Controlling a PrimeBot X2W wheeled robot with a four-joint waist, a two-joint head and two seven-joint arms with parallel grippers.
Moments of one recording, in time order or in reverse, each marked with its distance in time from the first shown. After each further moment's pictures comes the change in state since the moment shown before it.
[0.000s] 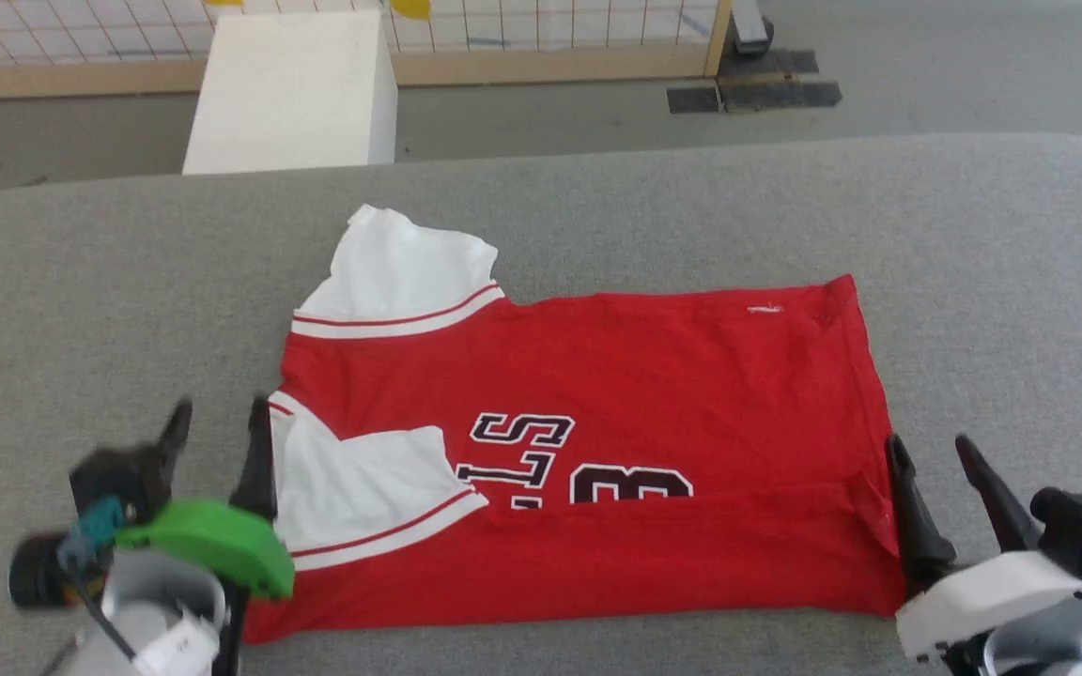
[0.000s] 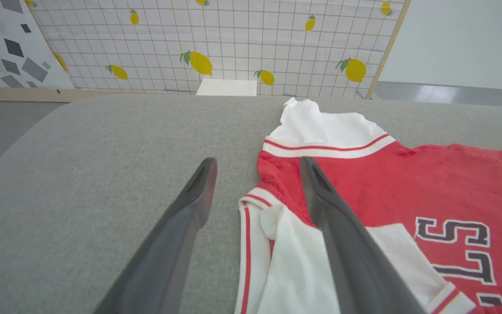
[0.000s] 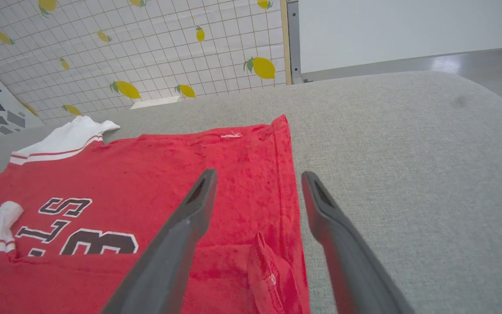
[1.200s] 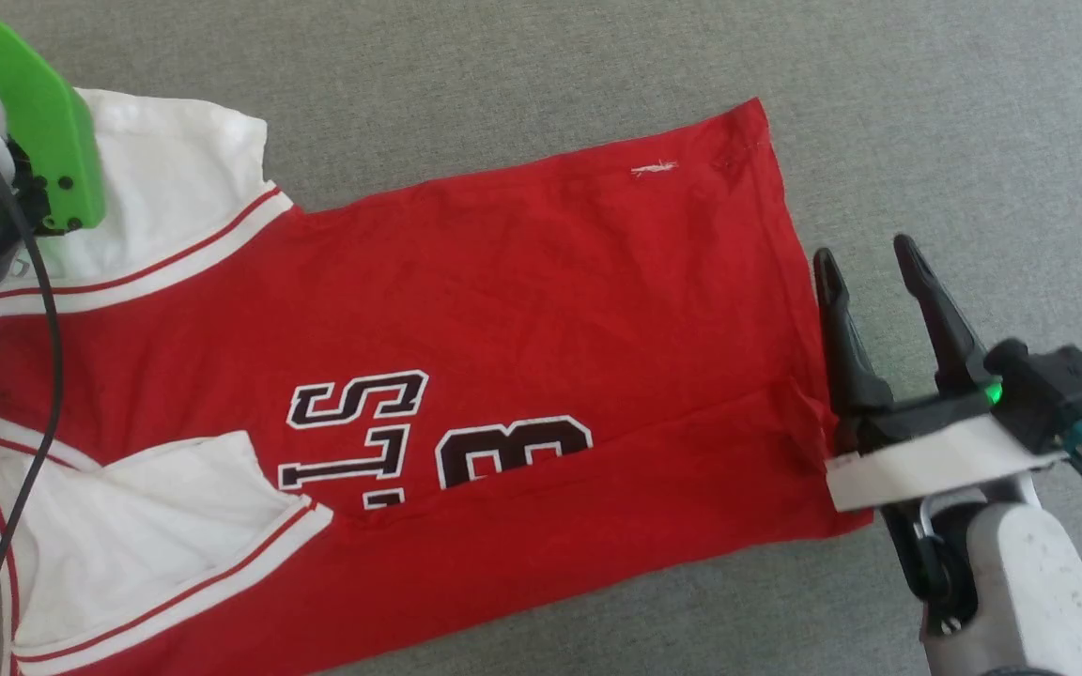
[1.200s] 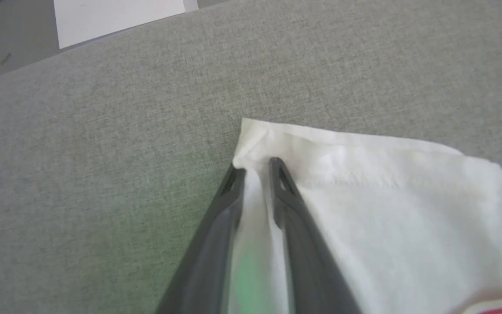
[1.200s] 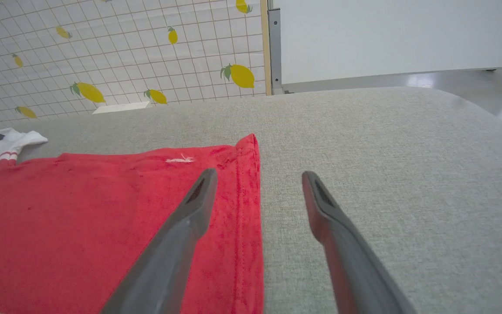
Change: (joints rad) left arm -0.852 0.195 -0.086 0.364 -0.053 -0.132 0.890; right arm -0.294 -0.001 0.154 0.024 -0.021 0.000 -0.185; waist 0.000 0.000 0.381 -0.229
